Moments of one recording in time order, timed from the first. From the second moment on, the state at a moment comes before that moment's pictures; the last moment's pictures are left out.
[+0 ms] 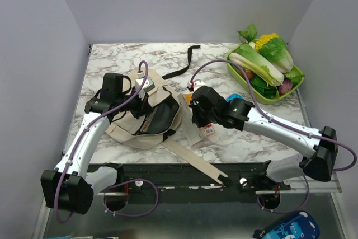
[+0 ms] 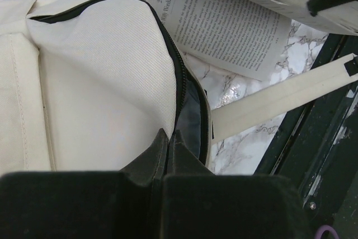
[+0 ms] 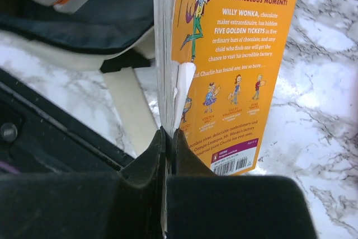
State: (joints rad) left arm -0.19 1.09 0.96 -0.68 0.75 0.41; right arm 0.99 1.39 1.22 -0.69 0.19 0.42
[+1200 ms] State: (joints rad) left arm -0.19 1.10 1.07 -0.82 0.79 0.49; right arm 1.18 1.41 1.24 -0.66 0.10 -0.10
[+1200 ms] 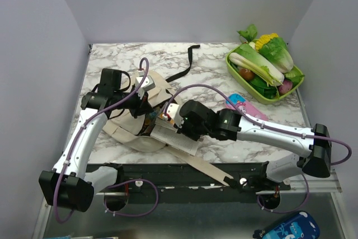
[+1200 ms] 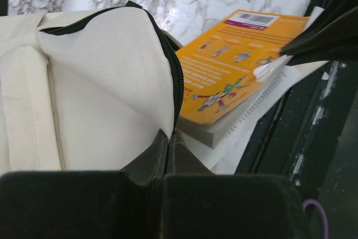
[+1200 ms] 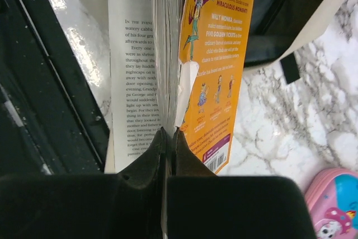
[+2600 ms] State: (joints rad) left arm -0.22 1.21 1.21 -1.26 0.97 0.95; right arm 1.34 1.92 1.31 0.12 0.36 -0.65
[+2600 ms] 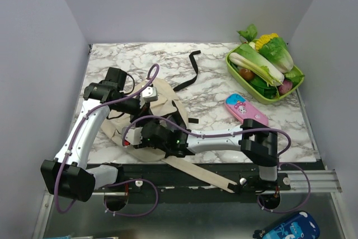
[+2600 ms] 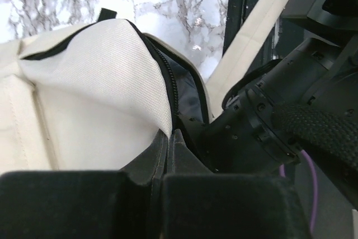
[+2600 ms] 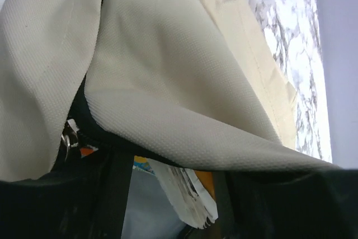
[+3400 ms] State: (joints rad) left arm -0.22 1.18 1.16 -1.20 0.99 0.89; right arm 1.18 1.56 0.89 0.22 0.23 0.08
